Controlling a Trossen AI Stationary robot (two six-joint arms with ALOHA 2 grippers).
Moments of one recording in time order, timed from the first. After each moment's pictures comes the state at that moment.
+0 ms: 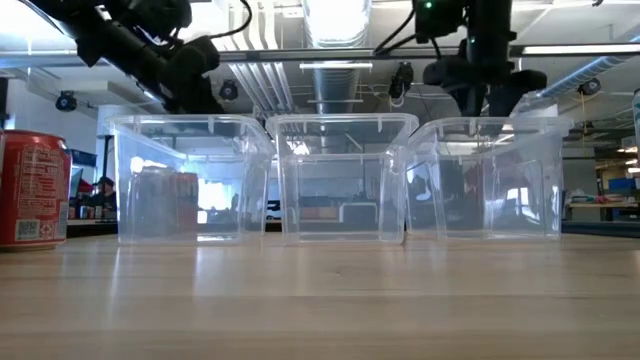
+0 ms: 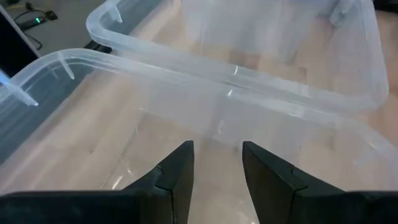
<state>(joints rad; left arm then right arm) 0.27 1.02 0.59 -0.15 -0.06 -0.06 -0.31 1.47 1.26 -1.28 0.09 0.91</state>
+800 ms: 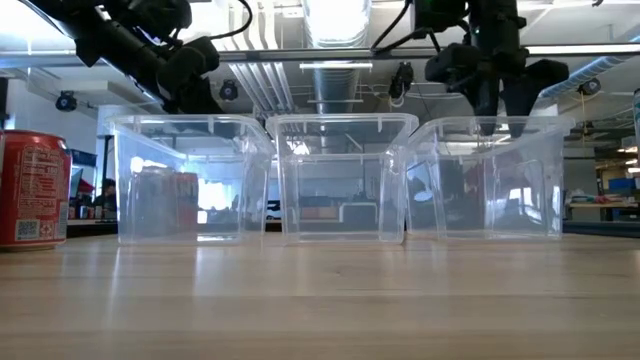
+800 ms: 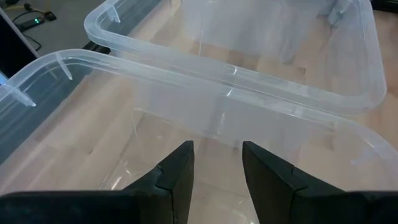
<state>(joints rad) 0.27 1.02 0.59 -0.15 -0.06 -0.06 -0.16 1.51 1.26 -1.33 -0.03 1.08</state>
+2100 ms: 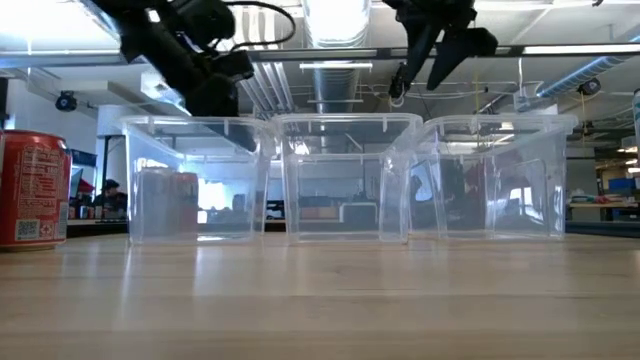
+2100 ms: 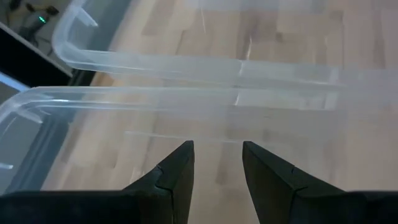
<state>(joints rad) 0.26 1.31 0.83 -0.30 -0.14 0.16 -0.03 1.55 1.52 -1.18 0.24 0.83</state>
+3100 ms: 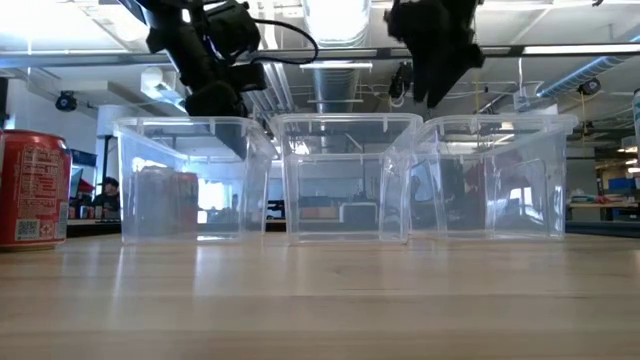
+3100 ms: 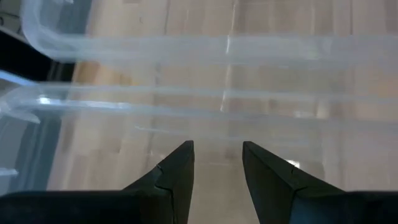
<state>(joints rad) 0.33 1.41 0.99 -0.52 -0.06 0.28 -0.06 1.60 1.47 -1.19 0.26 0.54</state>
